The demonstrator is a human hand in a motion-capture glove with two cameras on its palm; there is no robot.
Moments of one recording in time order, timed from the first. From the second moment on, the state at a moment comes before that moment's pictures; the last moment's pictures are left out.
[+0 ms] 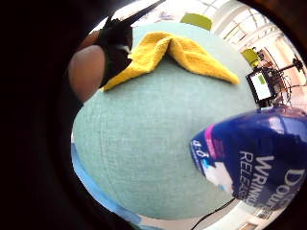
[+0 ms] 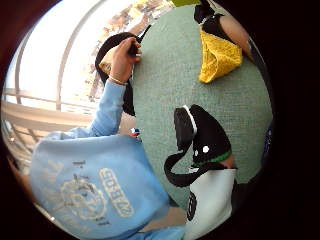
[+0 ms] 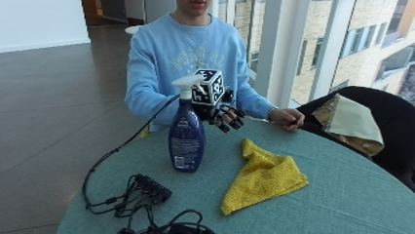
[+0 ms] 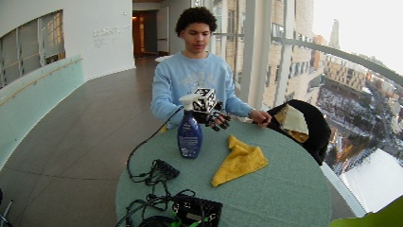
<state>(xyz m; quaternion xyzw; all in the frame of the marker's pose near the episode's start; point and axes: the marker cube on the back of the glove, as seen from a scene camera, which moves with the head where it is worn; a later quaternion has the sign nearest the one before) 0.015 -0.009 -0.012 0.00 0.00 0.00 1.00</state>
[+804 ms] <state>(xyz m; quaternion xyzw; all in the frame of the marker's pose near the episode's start) 0.039 0.170 -0.062 0.11 -0.03 0.08 0.99</state>
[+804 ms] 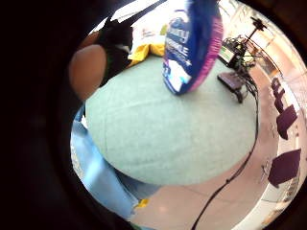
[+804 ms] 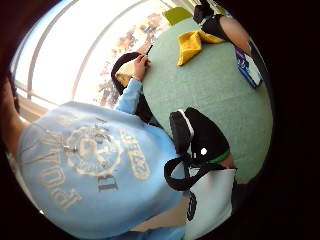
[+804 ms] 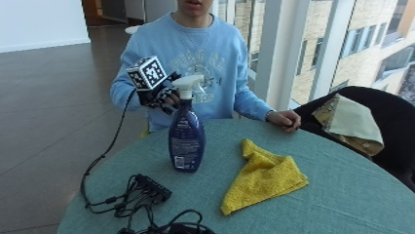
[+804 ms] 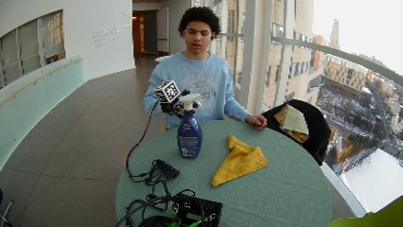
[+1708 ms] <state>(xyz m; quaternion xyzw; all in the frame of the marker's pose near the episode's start) 0.157 0.180 -0.086 0.19 -0.44 0.12 0.87</state>
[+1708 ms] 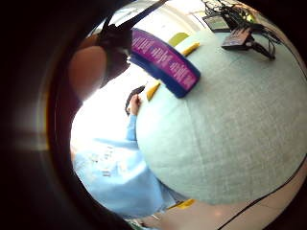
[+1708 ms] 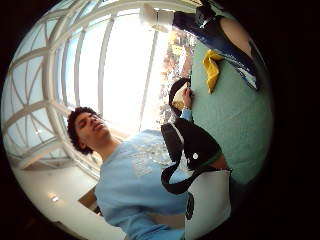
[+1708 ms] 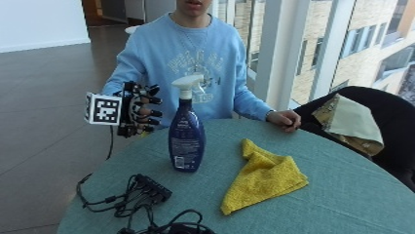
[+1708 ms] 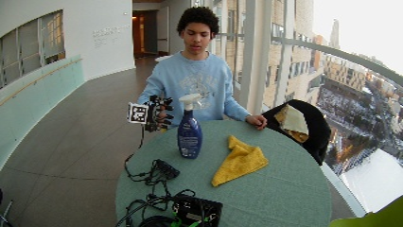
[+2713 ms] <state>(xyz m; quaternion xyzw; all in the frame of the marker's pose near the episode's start) 0.196 0.069 -0.074 0.14 -0.47 0.11 0.86</state>
